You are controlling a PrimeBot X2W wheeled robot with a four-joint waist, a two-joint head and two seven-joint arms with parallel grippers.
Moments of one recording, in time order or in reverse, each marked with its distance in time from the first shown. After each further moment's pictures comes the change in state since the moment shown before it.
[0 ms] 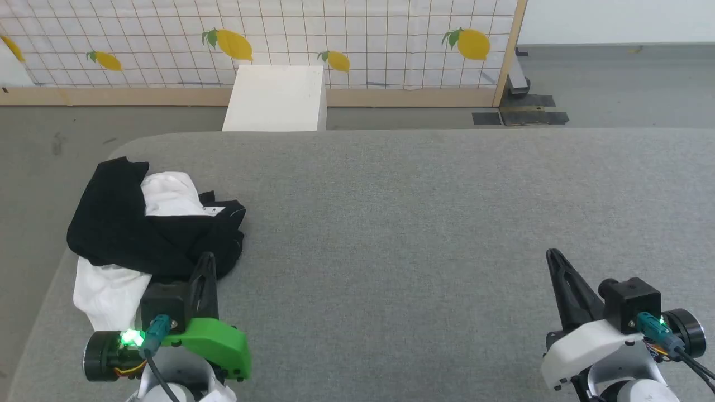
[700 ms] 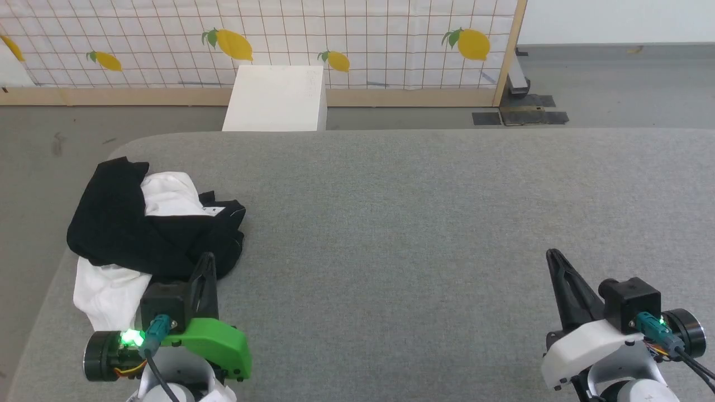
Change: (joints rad) left arm 0.000 0.000 0.000 0.000 0.000 0.000 0.000; right arm 0.000 0.000 0.000 0.000 0.000 0.000 0.000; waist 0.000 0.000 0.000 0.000
